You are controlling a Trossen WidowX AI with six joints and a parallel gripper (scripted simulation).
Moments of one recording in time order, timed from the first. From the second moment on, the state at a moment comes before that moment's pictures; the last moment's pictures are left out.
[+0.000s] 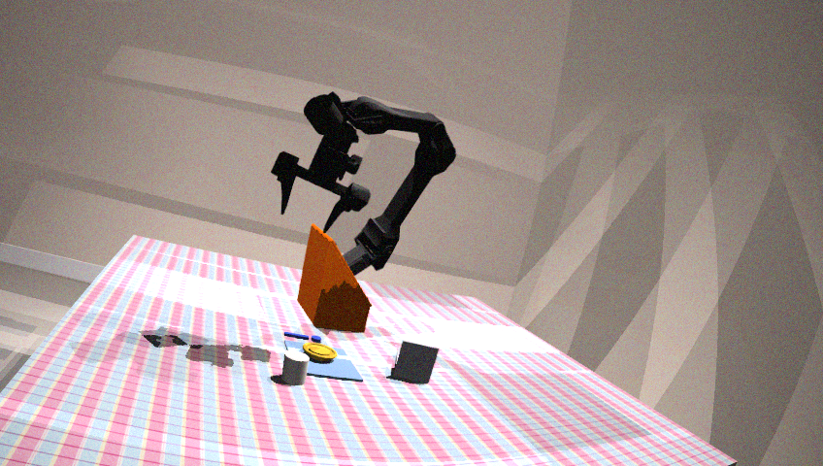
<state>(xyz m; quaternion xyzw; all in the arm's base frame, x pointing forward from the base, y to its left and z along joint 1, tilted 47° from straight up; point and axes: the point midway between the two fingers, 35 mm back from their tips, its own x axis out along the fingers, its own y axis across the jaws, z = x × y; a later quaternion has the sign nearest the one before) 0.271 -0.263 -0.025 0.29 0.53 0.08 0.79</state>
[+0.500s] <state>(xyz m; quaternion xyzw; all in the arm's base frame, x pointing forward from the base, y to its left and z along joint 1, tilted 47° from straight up) 0.275 -0.158 -0.026 0.30 0.64 0.25 0.66</state>
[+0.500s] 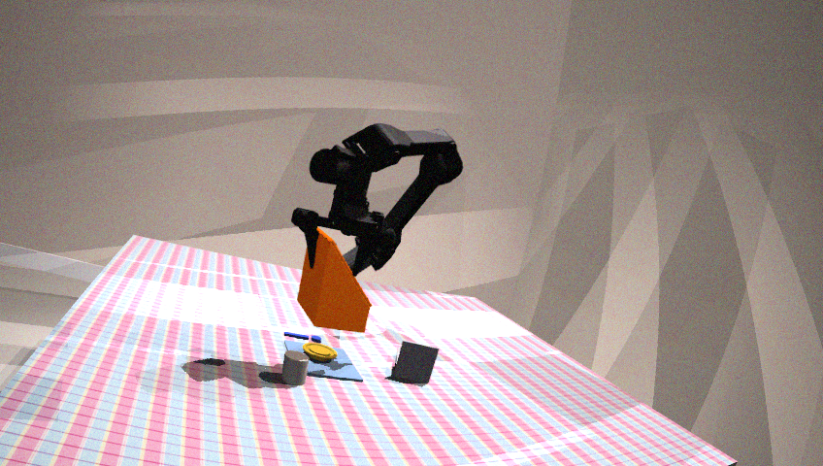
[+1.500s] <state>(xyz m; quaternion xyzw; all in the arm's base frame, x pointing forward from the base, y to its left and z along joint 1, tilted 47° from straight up) 0.285 -0.064 -0.115 0.30 0.64 0.26 0.66</state>
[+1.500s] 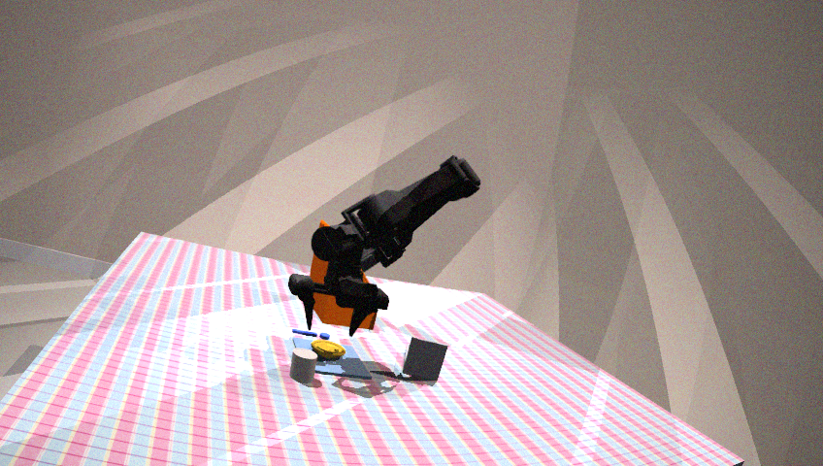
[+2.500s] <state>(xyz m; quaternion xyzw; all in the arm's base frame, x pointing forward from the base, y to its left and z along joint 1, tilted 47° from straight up) 0.286 -0.031 -0.143 0.30 0.64 0.26 0.66</state>
